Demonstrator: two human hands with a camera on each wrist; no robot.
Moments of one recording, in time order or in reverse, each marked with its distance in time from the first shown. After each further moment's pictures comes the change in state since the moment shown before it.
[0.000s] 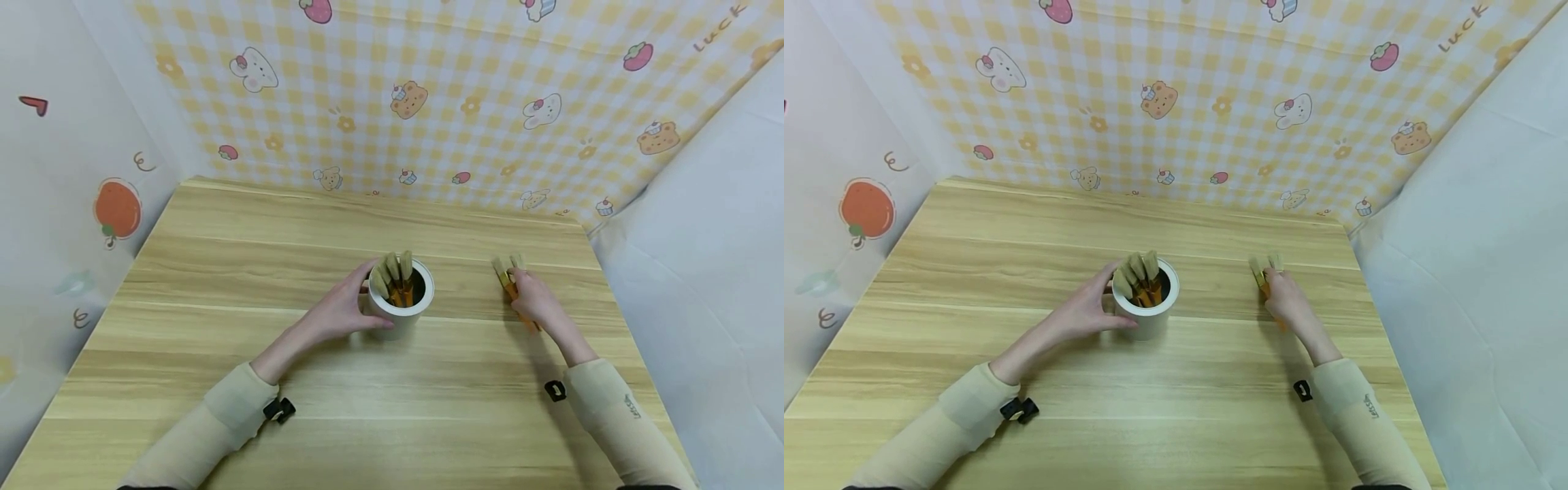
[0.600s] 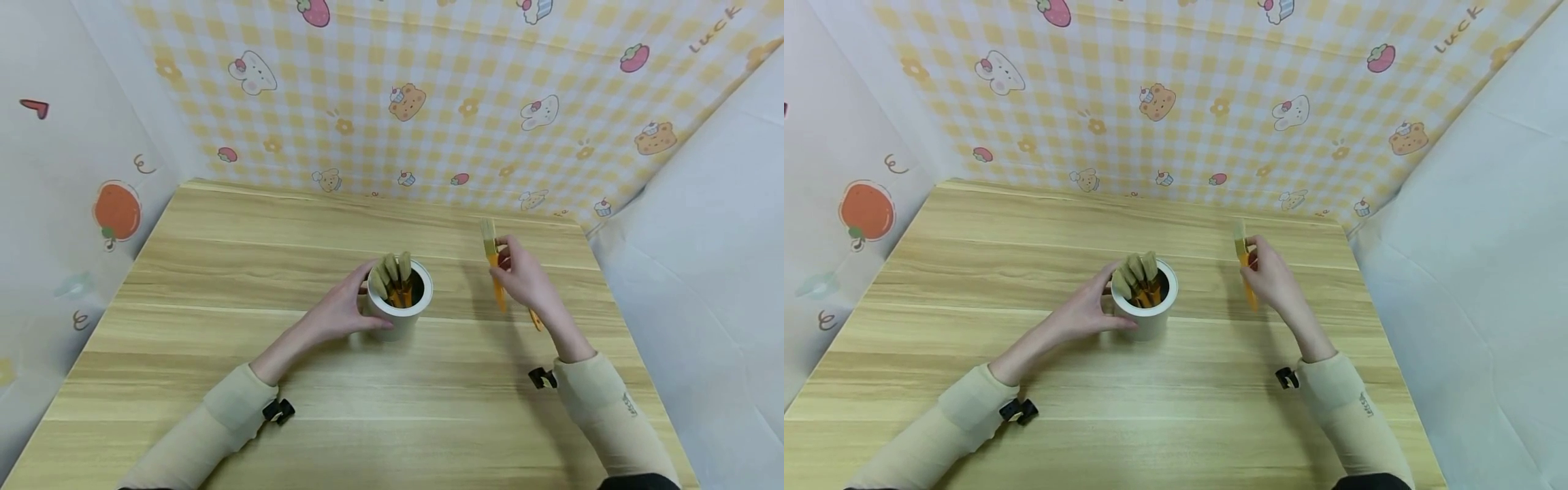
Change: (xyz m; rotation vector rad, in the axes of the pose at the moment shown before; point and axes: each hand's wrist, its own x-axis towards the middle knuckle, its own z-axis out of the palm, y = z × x) left_hand 0.000 0.001 -0.001 0.012 0.005 0.003; right_hand -0.009 -0.062 -0.038 0.275 0.226 -0.157
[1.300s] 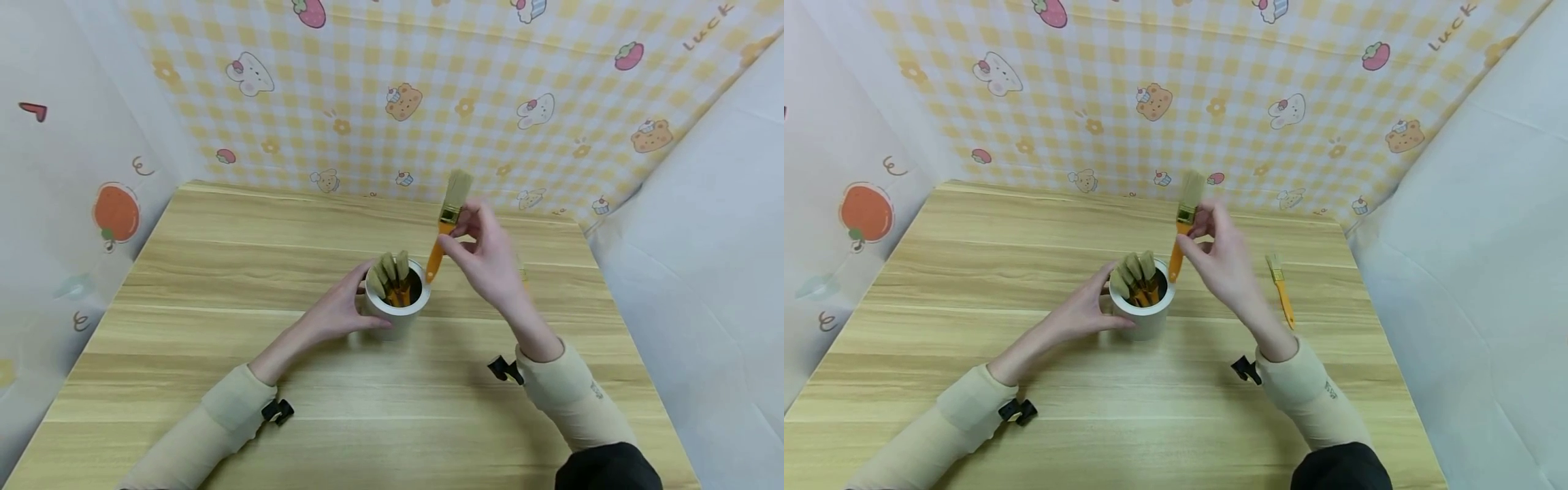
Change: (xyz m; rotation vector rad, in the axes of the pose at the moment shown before) left_hand -0.001 0.001 0.001 0.012 -0.004 -0.019; right_hand -0.014 -0.123 0.005 0.467 0.209 -0.237
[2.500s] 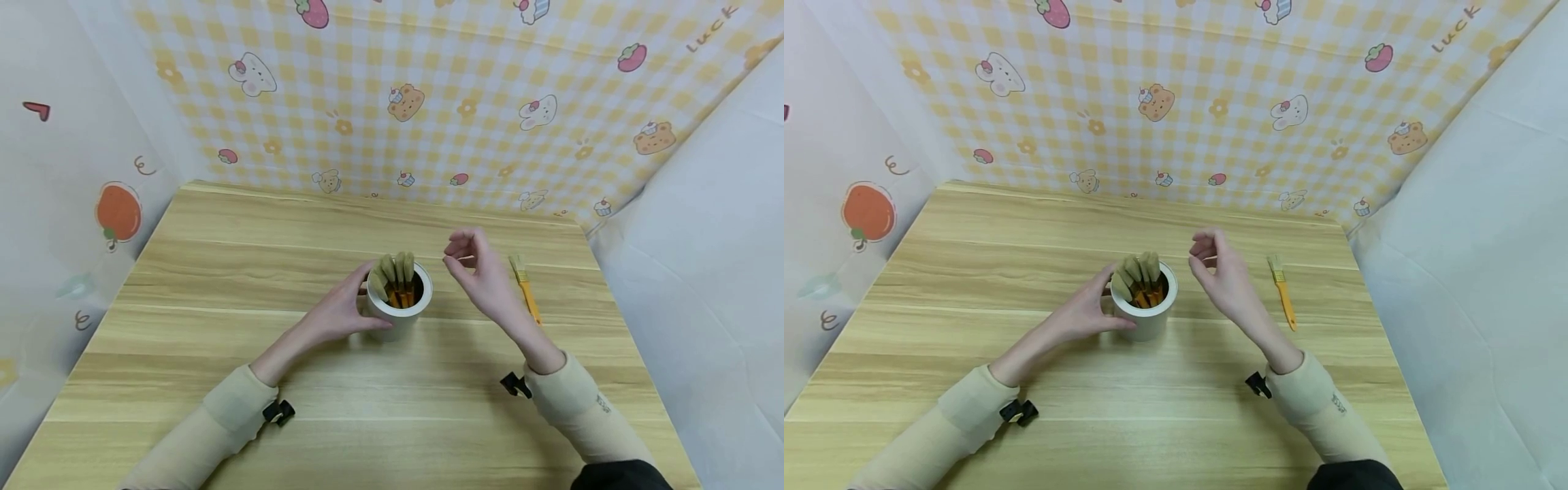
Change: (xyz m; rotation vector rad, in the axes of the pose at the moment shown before) left_hand -0.001 -0.001 0.001 0.006 0.013 0.024; right_hand -0.015 0.046 0.004 -0.162 -0.069 -0.048
